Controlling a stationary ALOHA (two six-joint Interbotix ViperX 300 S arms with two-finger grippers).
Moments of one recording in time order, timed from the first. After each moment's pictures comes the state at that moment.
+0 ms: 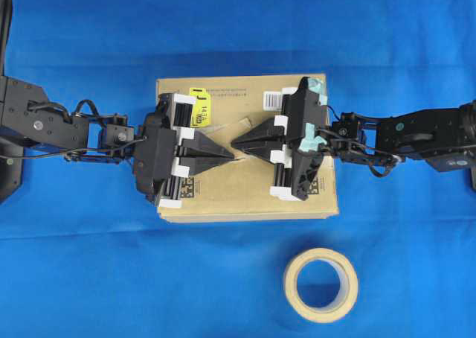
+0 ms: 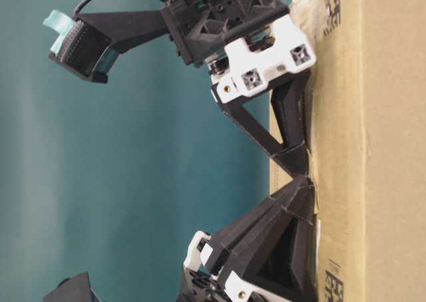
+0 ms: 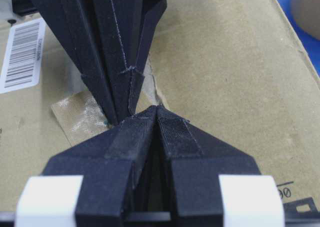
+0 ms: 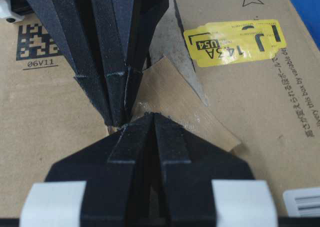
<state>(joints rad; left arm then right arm) -0.04 -0.03 0.85 -0.04 -0.34 0.32 0.04 0.08 0.72 0.33 -0.40 -0.01</state>
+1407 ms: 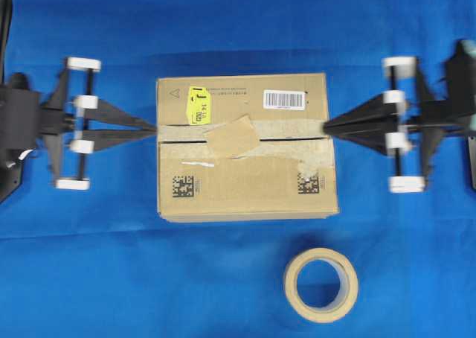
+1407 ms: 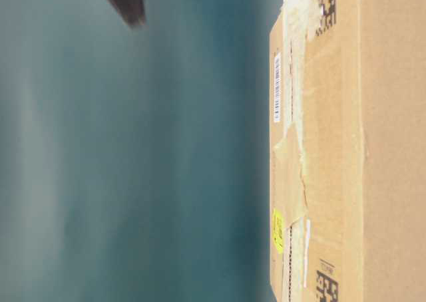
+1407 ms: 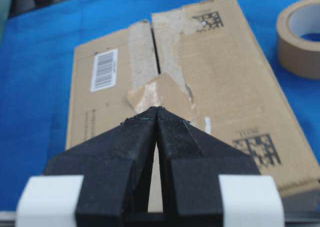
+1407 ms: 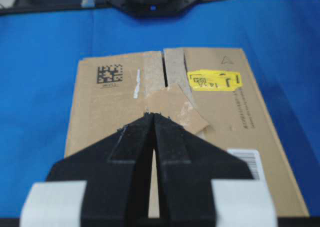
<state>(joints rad) -0.01 -0.69 1.10 -0.04 -0.21 0.32 0.06 -0.63 1.02 0.37 -0.21 -0.15</state>
